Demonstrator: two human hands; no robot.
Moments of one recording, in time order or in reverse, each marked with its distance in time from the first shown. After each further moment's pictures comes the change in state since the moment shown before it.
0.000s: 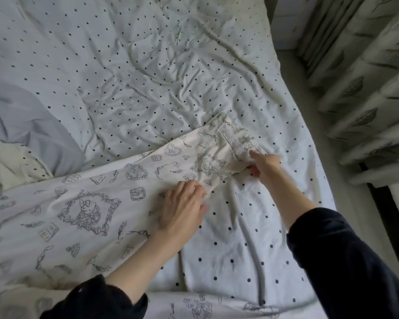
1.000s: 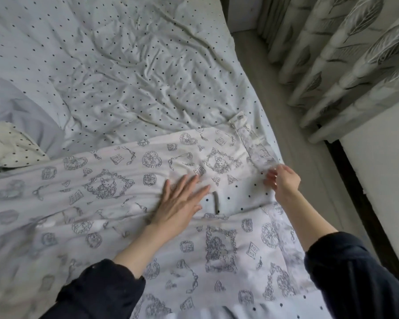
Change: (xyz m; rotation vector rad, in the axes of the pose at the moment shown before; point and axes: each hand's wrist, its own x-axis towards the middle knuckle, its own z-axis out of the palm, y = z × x) left_hand -0.110 0.062 0.029 0.042 -0.281 0.234; right_hand -0.093 0.125 -0.179 0.339 0.223 0.044
